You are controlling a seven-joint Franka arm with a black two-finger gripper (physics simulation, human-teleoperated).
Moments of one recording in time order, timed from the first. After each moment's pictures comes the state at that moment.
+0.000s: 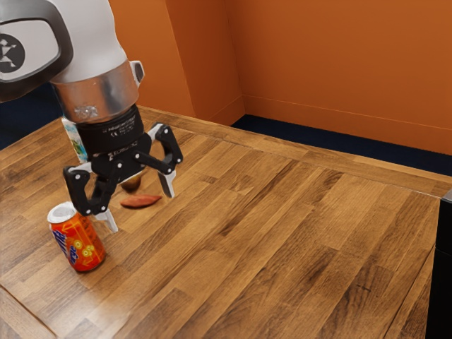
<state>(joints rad) 0.03 -0.30 -0.14 -1.65 -0.08 1.31 -1.45</state>
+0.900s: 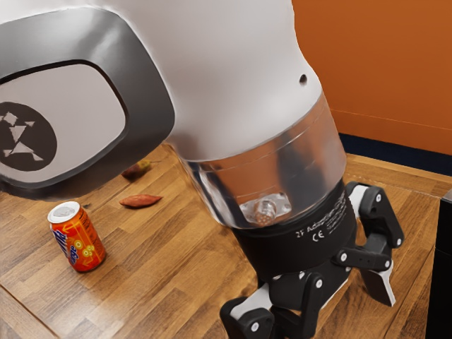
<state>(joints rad) -0.87 -0.11 0.09 -1.43 -0.10 1.54 -2.18</state>
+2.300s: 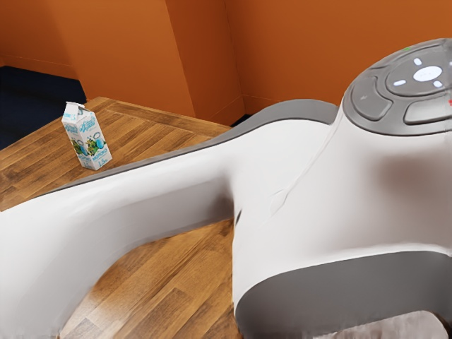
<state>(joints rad) -0.86 0.20 -0.04 -1.33 0.03 1.95 -2.26</state>
